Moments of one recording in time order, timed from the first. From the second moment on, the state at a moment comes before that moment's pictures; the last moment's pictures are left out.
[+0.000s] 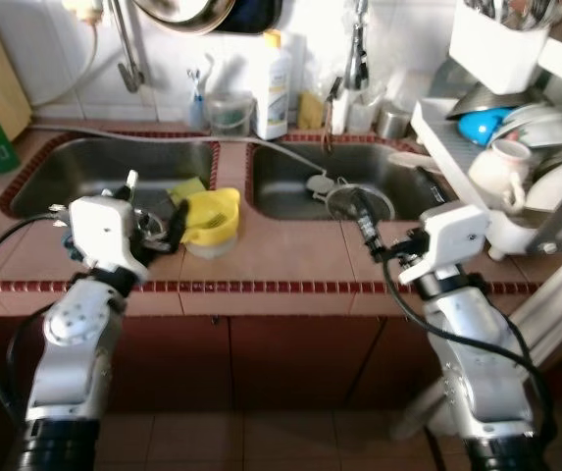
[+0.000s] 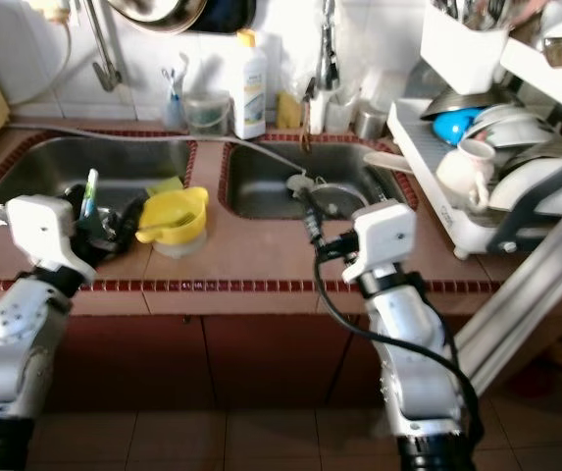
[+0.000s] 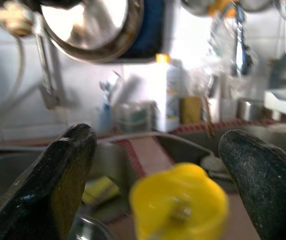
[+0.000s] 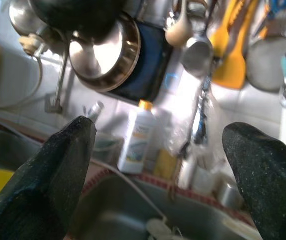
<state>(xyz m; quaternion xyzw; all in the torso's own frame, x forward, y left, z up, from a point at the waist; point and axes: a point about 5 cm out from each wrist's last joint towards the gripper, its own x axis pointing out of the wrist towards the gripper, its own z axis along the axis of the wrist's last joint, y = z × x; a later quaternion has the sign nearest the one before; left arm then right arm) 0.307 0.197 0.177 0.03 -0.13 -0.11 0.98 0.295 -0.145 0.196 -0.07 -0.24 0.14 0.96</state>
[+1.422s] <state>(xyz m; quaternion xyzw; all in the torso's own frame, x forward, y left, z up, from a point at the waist) 0.314 0.181 0.183 0.10 -0.09 -0.14 0.98 0.289 -0.137 0.192 -0.06 -0.22 0.15 0.96</state>
